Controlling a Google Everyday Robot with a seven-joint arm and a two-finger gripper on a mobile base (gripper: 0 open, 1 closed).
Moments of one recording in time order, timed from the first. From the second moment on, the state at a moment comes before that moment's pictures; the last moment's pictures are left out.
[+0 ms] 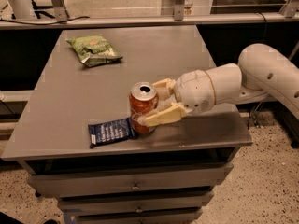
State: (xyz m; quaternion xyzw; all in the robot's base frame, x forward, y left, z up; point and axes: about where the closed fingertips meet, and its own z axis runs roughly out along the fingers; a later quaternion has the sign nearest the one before) arm 0.453 0.006 0.887 -0.61 0.51 0.45 0.41
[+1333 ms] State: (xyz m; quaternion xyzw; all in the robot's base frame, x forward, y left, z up) arm 0.451 -0.036 0.904 -0.63 0.52 0.43 0.40
